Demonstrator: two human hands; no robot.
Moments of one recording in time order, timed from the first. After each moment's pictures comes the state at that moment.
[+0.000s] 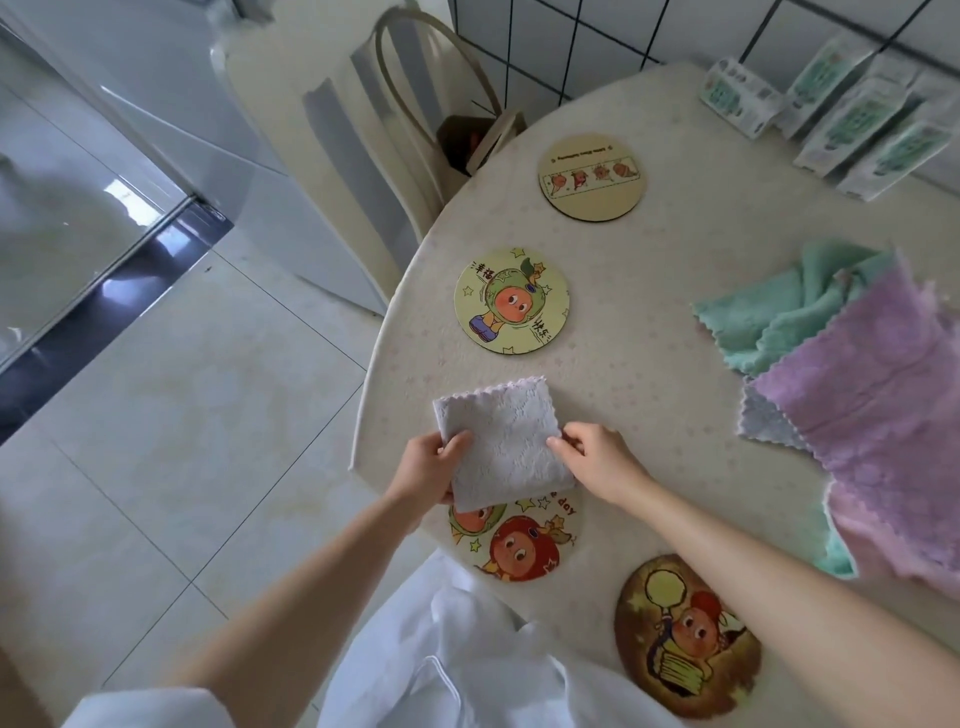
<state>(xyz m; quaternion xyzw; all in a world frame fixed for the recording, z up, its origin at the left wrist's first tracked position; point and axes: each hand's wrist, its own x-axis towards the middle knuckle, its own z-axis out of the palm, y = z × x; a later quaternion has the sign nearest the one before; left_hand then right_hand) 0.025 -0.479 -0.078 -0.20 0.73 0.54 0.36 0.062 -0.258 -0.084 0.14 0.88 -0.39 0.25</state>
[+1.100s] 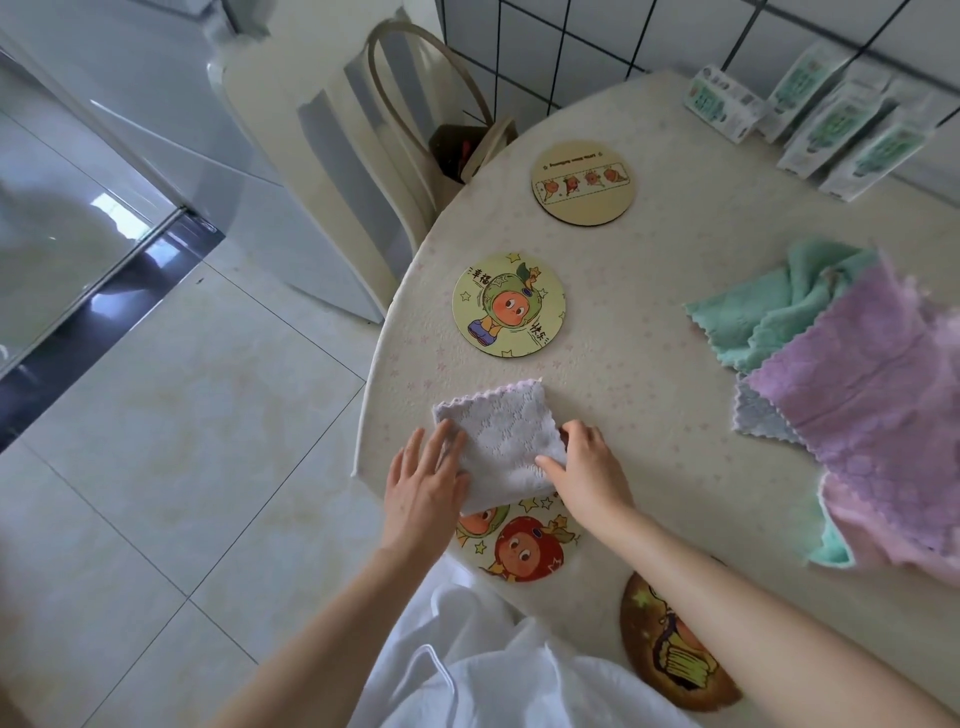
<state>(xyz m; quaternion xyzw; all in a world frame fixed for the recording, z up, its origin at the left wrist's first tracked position) 0.059 -0.503 -0.107 0.17 0.97 0.14 0.13 0.076 -0.294 -0.077 0.21 0.93 -0.26 0.18</state>
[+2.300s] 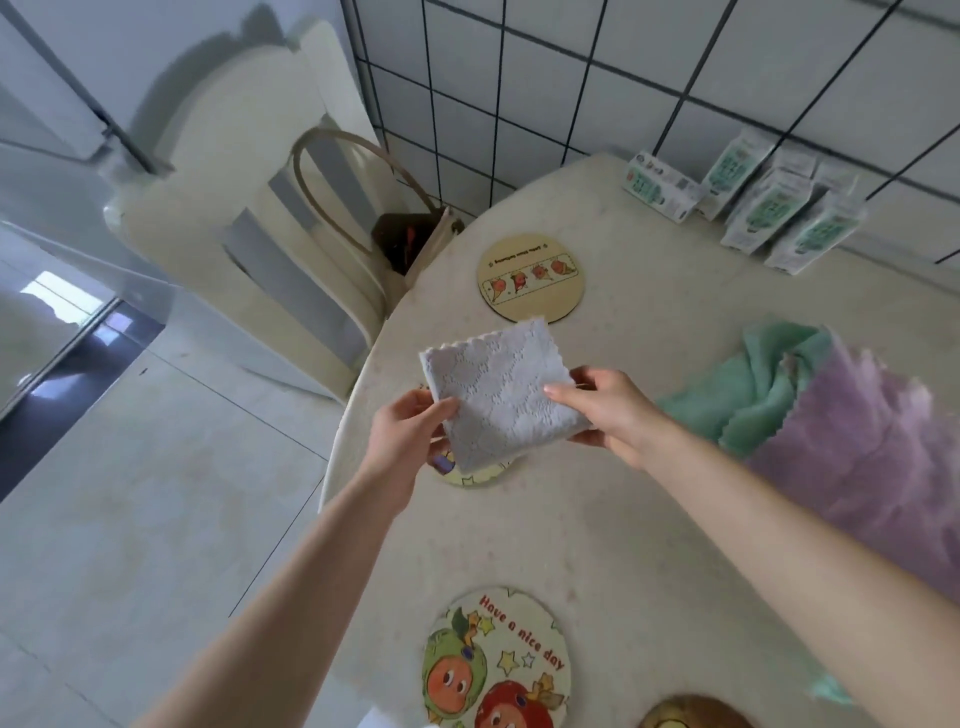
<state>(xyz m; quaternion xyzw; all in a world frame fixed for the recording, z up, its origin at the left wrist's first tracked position) -0.150 -0.400 -0.027 -0.19 0.67 0.65 0.31 -0.103 -0.187 -0.008 0.35 0.66 -0.64 0.18</state>
